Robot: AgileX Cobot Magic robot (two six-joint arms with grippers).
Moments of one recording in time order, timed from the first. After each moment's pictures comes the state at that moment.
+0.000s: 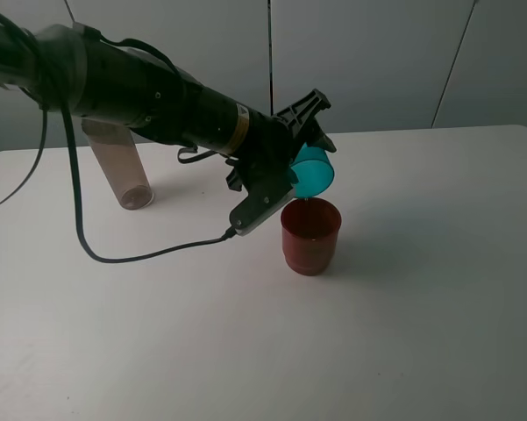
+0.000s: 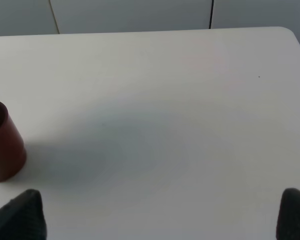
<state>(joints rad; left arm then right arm) -0.67 2.02 -1.31 1.75 -0.32 0.34 0.03 0.00 -0.50 -0.01 1.10 0.04</state>
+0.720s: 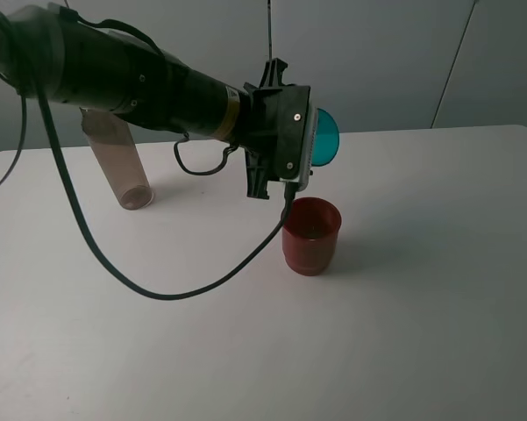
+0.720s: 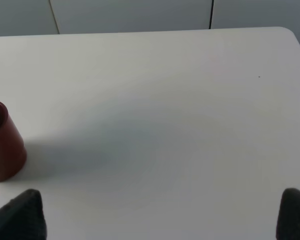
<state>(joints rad) -0.64 1.98 -1.31 1.69 -0.32 -0.59 0.03 0.00 -0.50 -0.01 1.10 0.04</state>
